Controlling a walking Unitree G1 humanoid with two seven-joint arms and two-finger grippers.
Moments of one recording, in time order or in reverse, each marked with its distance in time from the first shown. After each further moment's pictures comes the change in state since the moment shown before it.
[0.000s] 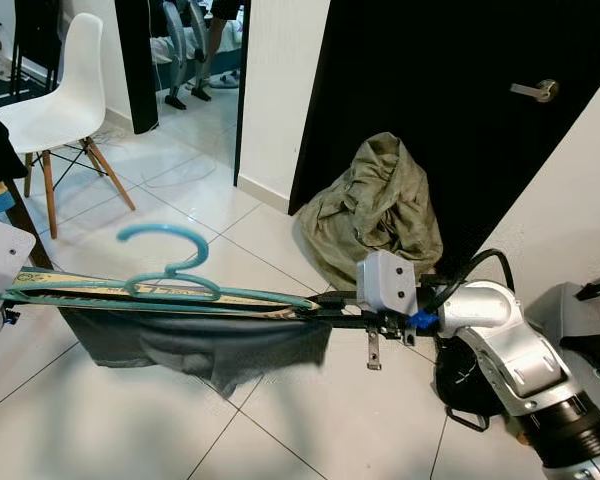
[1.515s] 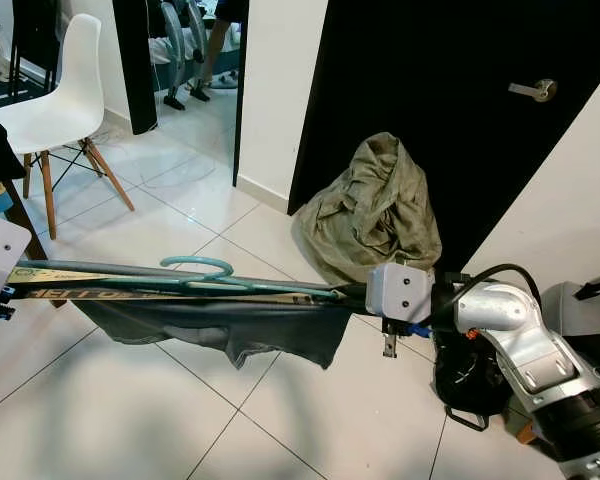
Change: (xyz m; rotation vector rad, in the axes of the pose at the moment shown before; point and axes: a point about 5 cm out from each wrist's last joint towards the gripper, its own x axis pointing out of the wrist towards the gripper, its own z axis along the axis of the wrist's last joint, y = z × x) left arm -0.003 0.008 0.008 0.018 -0.025 0.003; right arm -0.006 -0.016 -0.024 -0.217 0.207 -0.154
